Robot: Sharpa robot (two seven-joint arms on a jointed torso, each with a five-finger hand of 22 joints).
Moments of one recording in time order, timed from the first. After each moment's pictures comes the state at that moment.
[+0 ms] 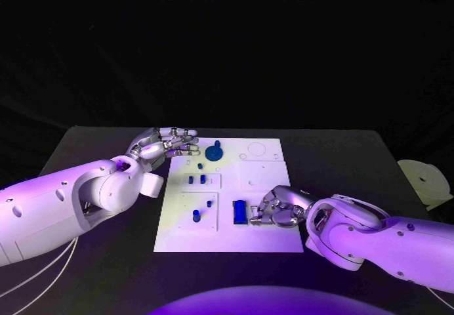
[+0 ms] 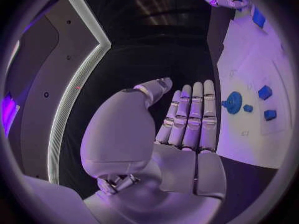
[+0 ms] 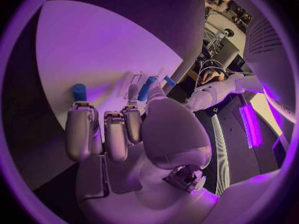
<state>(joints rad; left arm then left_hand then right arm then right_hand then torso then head) 1.06 -0.91 0.04 1.53 -0.07 -0.17 0.33 1.36 -0.20 0.58 0.02 0.20 0.87 0.22 0.25 0.14 1.11 0.17 0.09 0.07 0.97 0.13 0.38 0.20 0.17 0.93 0.22 0.32 0.18 1.00 -0.96 -0.13 1.84 -1.31 -0.39 -0.35 1.30 0.04 -0.13 0.29 0.12 1.01 0.05 0.40 0.79 1.44 -0.01 1.34 1.34 1.47 -0.07 1.52 1.31 0.06 1.47 0.04 1.32 1.31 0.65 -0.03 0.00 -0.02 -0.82</state>
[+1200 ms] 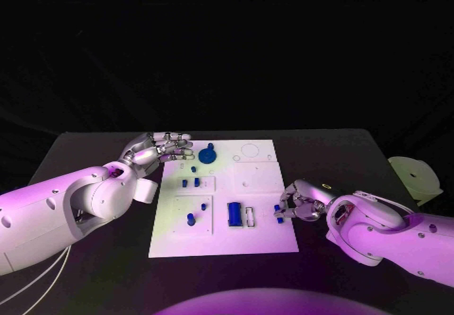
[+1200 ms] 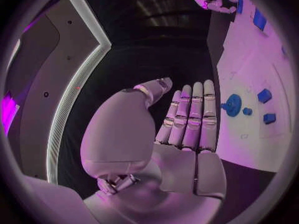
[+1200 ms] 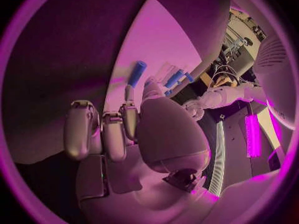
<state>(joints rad) 1.05 -0.91 0.04 1.53 -0.07 -0.16 0.33 1.36 -0.20 0.58 0.02 0.20 0.87 0.22 0.25 0.14 1.11 0.17 0.09 0.07 0.97 0.13 0.38 0.20 0.17 0.93 0.22 0.32 0.18 1.00 -1.08 -0.14 1.83 -1.44 -0.43 -0.37 1.40 0.04 -0.17 0.29 0.13 0.99 0.09 0.27 0.69 1.41 0.02 1.28 1.49 1.46 -0.05 1.52 1.31 0.06 1.47 0.05 1.30 1.31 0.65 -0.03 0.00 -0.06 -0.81</state>
